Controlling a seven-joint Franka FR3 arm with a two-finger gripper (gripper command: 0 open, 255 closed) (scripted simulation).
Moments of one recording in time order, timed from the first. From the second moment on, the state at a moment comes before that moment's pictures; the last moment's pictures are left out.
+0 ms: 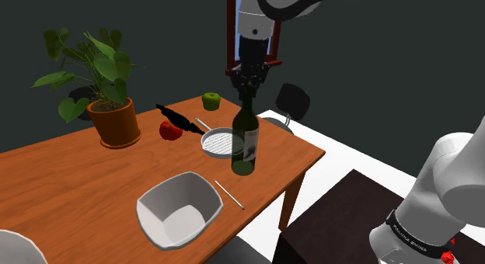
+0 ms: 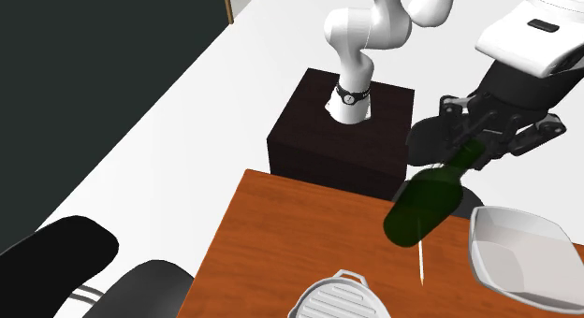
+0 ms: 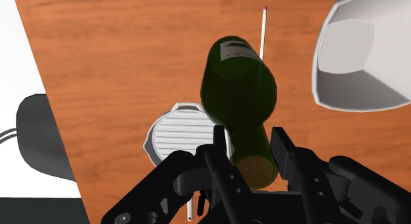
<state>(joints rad) 0.25 -0.15 0.17 -1.96 0.00 1.88 0.37</state>
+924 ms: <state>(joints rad) 0.25 -0.13 0.18 -2.12 0.00 2.06 0.38</state>
